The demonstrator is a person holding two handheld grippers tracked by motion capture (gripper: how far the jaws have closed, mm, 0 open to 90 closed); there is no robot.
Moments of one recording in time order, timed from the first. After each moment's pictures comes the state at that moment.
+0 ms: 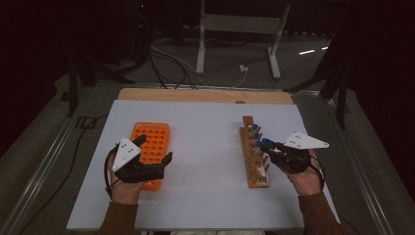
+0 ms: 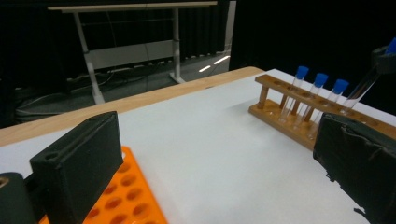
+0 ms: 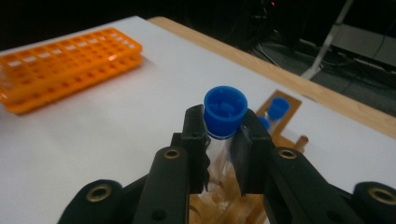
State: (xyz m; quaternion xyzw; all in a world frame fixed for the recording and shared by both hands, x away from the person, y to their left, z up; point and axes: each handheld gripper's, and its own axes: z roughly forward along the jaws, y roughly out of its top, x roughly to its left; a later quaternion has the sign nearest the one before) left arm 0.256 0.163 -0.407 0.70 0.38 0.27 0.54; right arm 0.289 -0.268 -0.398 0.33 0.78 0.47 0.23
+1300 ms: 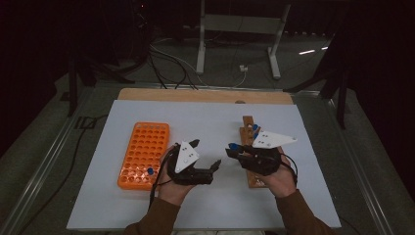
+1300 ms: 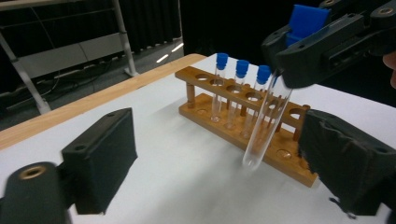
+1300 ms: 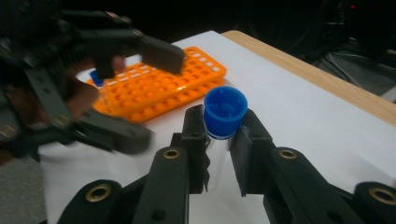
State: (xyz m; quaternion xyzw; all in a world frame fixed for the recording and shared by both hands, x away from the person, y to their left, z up) left arm 0.264 0.045 -0.421 0.76 0.30 0.23 0.53; right arm 0.284 -0.189 -0.384 0.27 0.81 0.51 0.14
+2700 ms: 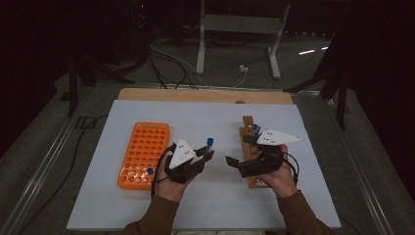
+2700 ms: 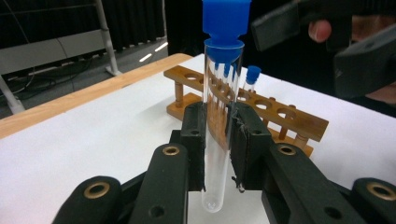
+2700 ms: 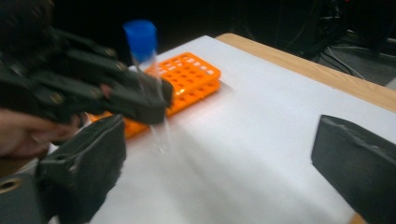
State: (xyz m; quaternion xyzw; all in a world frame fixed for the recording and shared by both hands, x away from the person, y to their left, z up) left arm 0.271 0.064 -0.418 0.76 0.29 0.19 0.55; right arm 0.291 -0.201 -0.392 0.31 0.79 0.52 0.13
